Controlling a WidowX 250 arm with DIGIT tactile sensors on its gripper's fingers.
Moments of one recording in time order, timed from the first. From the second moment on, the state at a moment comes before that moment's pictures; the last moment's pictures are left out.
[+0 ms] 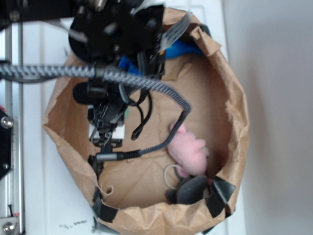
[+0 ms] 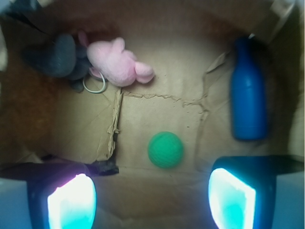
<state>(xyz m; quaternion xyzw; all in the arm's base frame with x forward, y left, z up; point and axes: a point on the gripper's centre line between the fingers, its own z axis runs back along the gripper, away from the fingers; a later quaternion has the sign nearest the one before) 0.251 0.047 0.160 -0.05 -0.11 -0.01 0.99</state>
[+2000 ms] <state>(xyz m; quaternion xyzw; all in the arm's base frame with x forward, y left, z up) 0.246 0.032 0.045 0.02 -0.10 0.02 0.99</state>
